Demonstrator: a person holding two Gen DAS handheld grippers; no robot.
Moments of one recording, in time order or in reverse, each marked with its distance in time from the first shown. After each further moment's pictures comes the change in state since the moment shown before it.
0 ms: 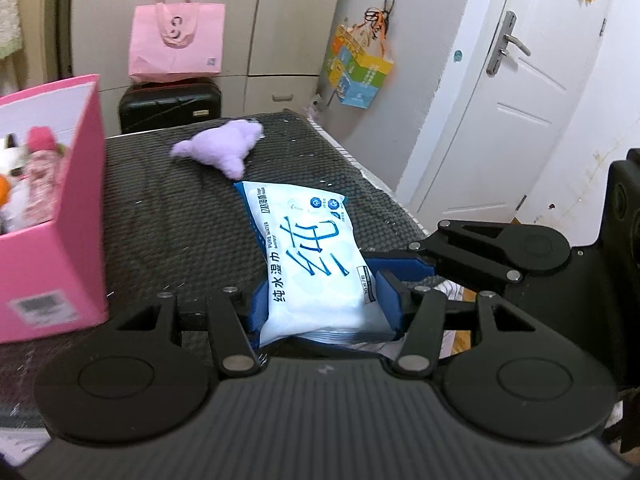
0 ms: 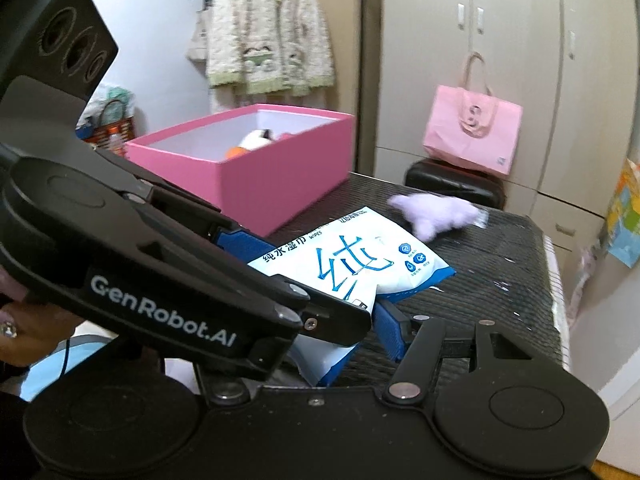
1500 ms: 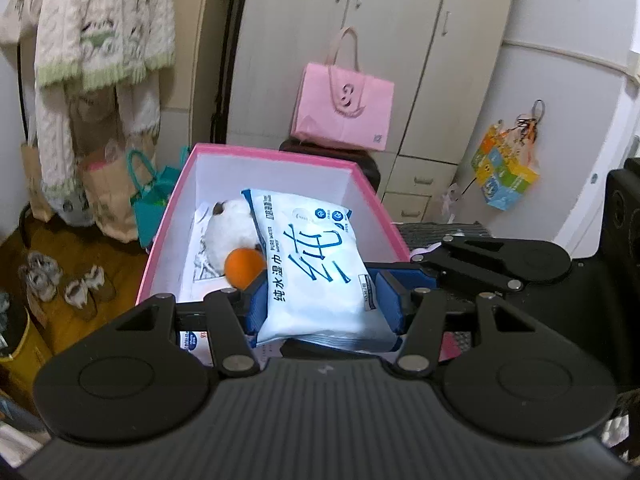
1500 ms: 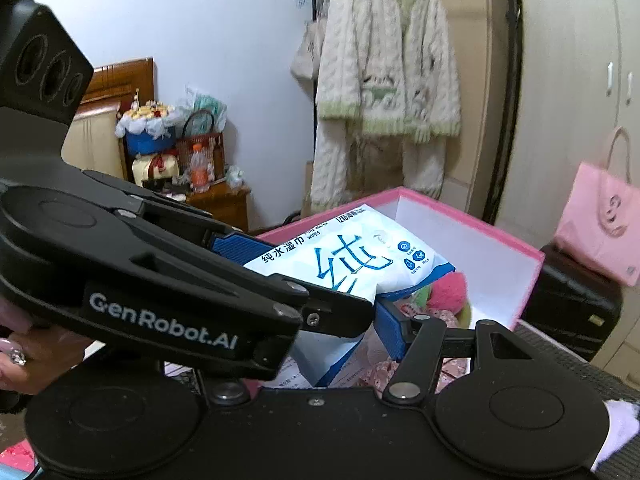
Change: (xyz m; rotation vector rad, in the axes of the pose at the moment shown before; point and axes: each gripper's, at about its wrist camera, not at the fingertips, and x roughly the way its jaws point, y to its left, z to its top) left arm -0.074 0.205 0.048 -0.217 -0.190 0.277; right arm 0.151 0.092 0.154 -0.166 -0.046 0.266
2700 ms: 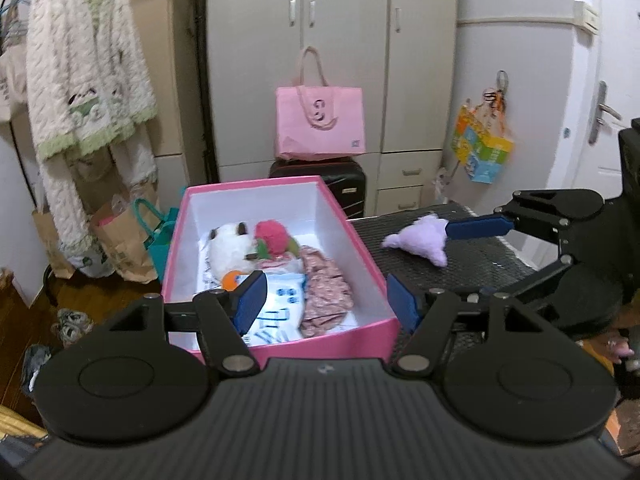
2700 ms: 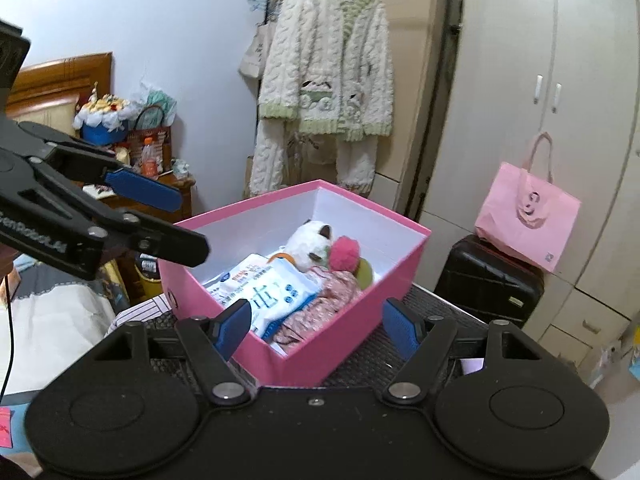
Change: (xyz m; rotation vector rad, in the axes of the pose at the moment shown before) left arm -0.080 -0.059 -0.010 0.226 -0.042 0.020; right arm -0.112 -0.006 -0.023 -0.003 -0.003 -0.215
